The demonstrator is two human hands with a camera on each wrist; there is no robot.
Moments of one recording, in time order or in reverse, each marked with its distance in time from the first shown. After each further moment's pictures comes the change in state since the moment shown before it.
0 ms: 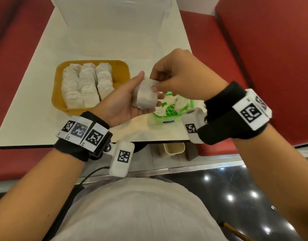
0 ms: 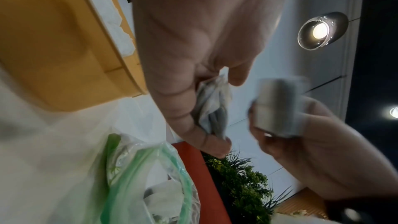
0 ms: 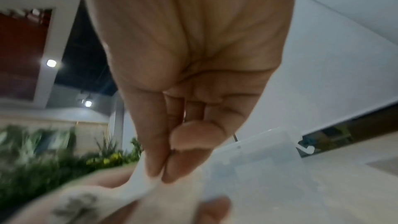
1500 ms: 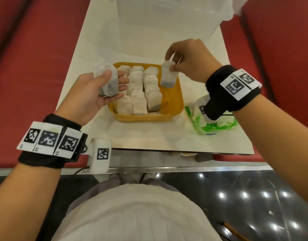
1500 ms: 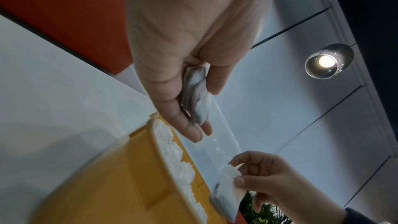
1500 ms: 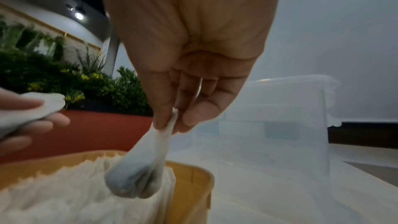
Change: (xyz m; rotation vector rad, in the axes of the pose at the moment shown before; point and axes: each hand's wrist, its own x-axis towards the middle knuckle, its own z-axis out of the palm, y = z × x) left_hand -0.069 0.044 -0.170 0.037 0.401 0.249; right_hand 0.150 -0.004 0.050 -0.307 0.082 0.081
